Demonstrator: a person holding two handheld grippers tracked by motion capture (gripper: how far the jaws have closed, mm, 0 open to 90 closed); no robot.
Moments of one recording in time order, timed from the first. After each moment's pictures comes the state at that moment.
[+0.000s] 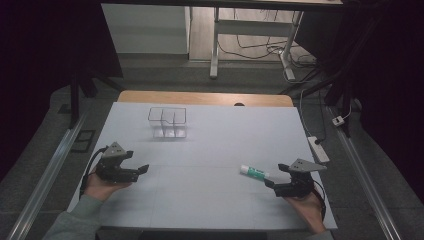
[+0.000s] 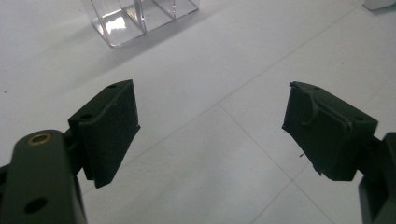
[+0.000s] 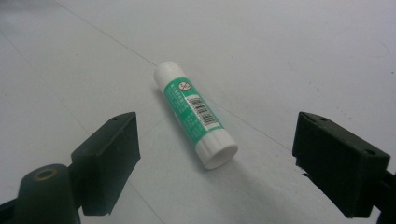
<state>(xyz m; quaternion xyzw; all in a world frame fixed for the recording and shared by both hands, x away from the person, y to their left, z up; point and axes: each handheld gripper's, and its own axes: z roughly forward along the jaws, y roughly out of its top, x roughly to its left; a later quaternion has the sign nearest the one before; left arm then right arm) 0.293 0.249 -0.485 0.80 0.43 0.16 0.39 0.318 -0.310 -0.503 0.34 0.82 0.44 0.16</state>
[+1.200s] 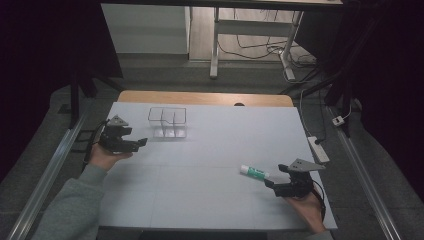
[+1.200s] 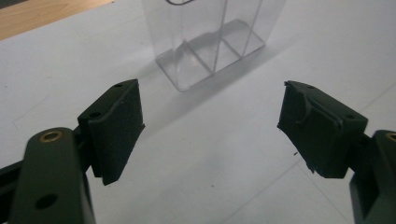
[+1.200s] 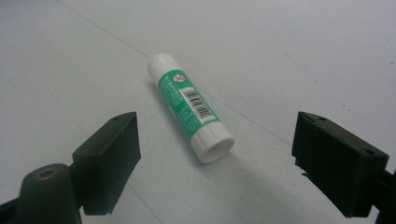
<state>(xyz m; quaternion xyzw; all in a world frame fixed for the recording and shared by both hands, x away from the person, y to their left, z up) 0.371 0.267 -0.472 0.79 0.46 0.17 0.36 0.320 -0.310 -0.506 0.35 0.82 0.42 0.16</state>
